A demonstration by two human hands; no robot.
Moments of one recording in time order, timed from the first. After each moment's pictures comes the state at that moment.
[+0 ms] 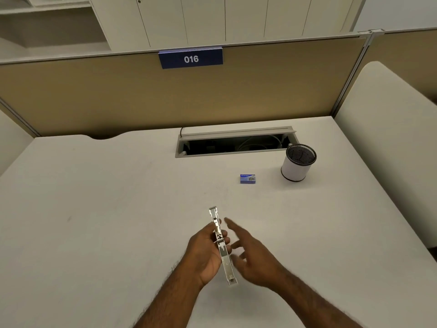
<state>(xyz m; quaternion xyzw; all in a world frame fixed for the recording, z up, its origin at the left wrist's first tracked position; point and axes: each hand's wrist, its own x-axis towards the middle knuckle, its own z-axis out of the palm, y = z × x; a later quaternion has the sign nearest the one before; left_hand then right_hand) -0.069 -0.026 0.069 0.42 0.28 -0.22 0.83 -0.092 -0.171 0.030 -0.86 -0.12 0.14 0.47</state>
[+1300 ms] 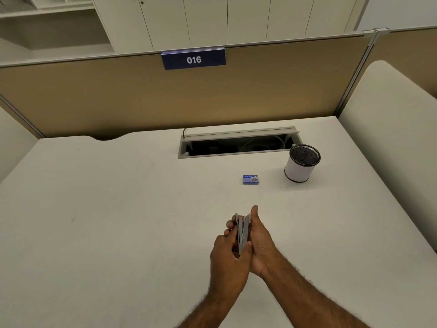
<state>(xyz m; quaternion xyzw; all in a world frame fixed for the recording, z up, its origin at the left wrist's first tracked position) -0.105 -0.065 0.056 0.86 0.10 -0.04 0.50 -0.052 -0.146 0.031 -0.28 0.24 0.24 0.90</state>
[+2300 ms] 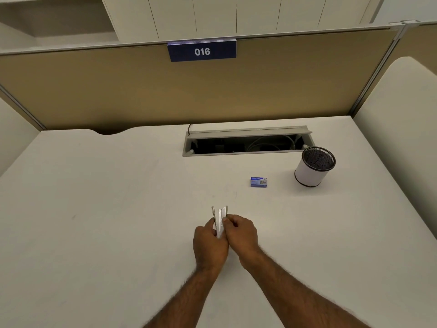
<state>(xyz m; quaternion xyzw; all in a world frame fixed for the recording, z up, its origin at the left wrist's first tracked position) -0.038 -0.026 0.027 0.85 0.21 -0.02 0.48 -0.017 -0.103 0.015 -0.76 0.19 0.12 0.61</state>
